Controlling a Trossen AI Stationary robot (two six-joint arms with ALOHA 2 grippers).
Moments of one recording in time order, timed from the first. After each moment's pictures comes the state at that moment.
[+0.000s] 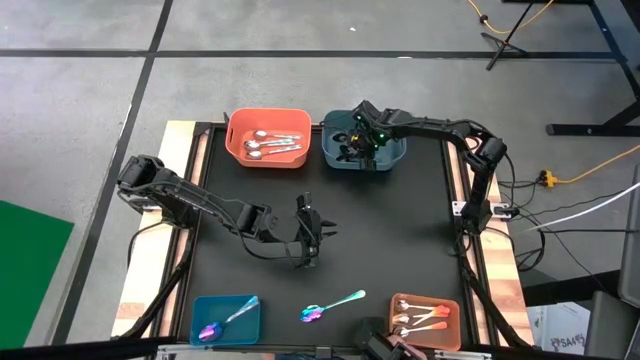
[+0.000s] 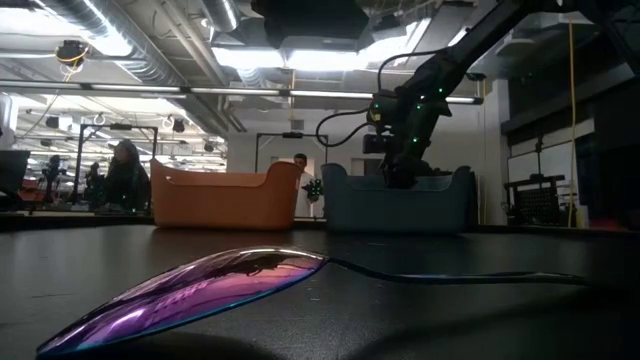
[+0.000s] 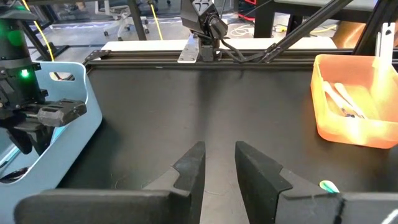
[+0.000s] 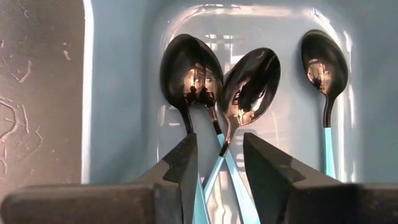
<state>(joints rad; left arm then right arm) -0.28 1.60 1.10 0.06 -0.45 -0.13 -0.65 1.90 1.31 -0.57 -0.19 -0.63</state>
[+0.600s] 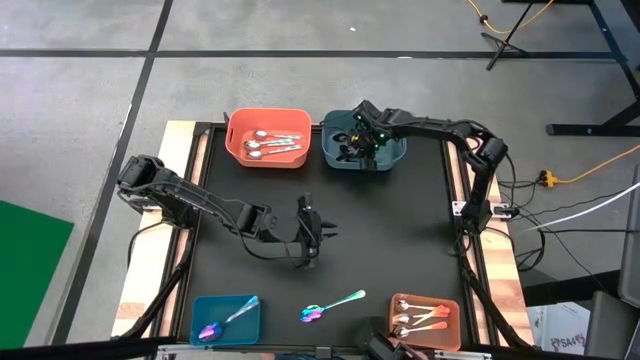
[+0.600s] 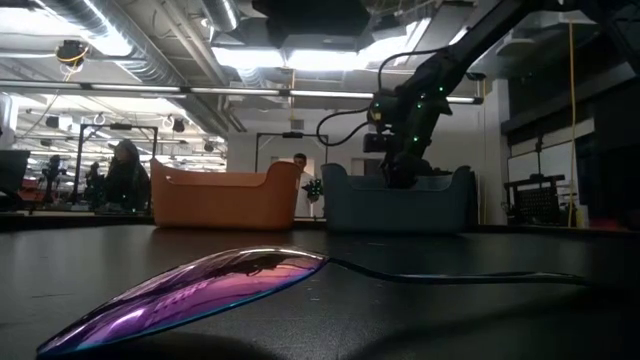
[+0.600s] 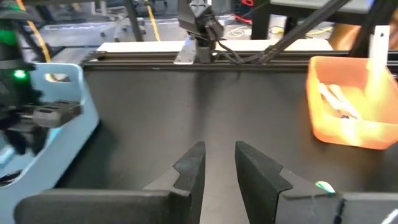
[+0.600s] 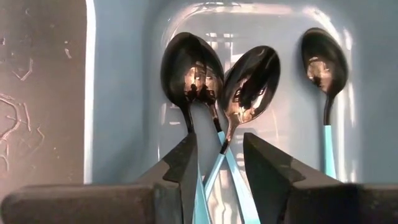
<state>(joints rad) -0.28 1.60 1.10 0.06 -0.44 -0.13 -0.65 1.89 1.31 -0.58 -0.19 -0.63</state>
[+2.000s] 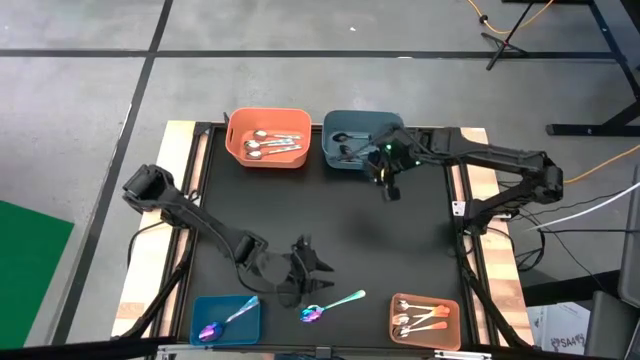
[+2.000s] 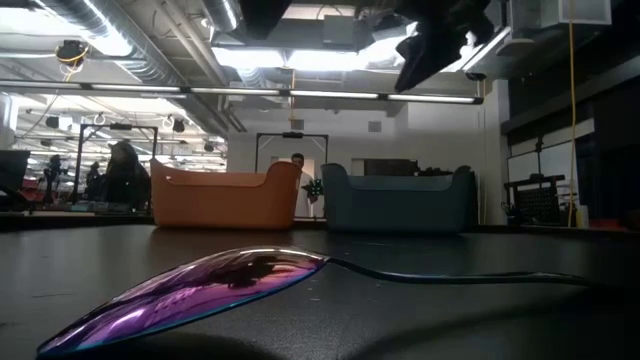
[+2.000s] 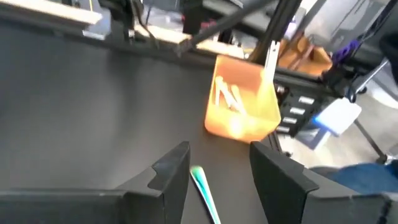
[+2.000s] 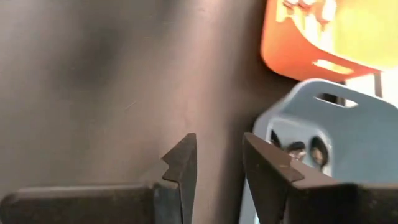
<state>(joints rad) -0.48 1.69 1.11 0.20 -0.39 -0.44 -0.27 1.39 1.31 -0.83 -0.12 -0.52</state>
